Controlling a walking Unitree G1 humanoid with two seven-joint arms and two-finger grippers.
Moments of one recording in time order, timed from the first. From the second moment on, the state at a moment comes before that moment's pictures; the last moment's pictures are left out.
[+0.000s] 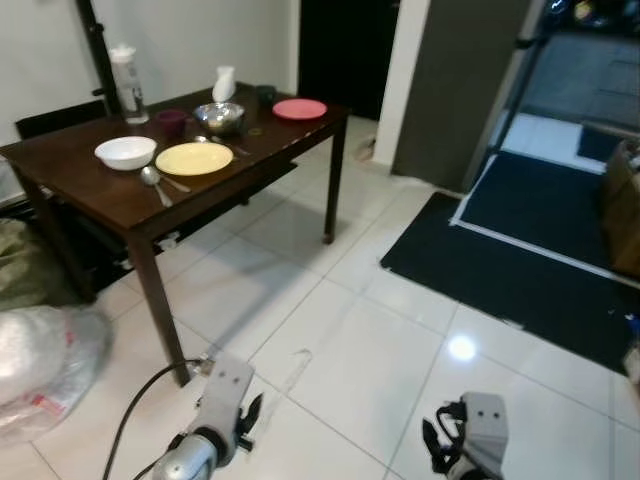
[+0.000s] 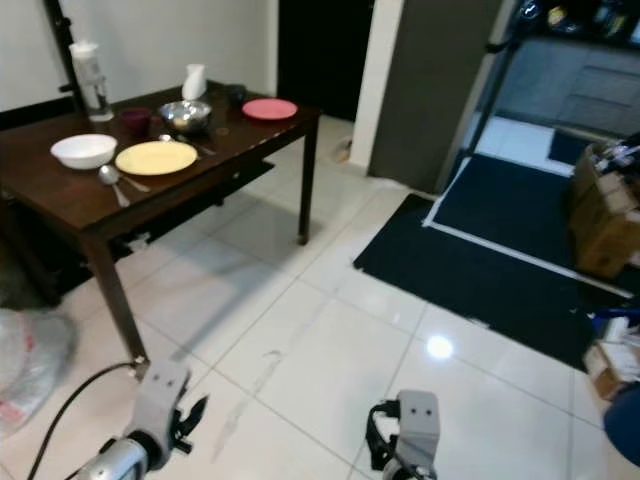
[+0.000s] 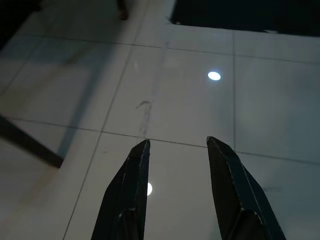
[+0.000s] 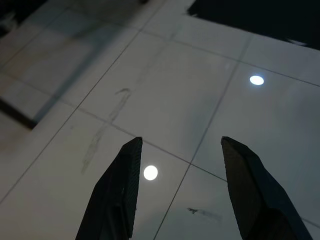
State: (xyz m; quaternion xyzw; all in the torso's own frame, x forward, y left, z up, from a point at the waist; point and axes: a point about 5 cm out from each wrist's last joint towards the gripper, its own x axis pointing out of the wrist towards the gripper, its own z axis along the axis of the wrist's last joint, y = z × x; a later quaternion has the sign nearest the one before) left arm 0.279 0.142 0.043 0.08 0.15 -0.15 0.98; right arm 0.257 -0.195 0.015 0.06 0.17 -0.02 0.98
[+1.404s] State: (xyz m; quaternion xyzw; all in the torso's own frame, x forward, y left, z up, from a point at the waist) left arm 0.279 0.152 0.043 0.09 0.13 -0.13 0.98; right arm 0.260 -0.186 0.020 0.05 0.15 0.00 0.99
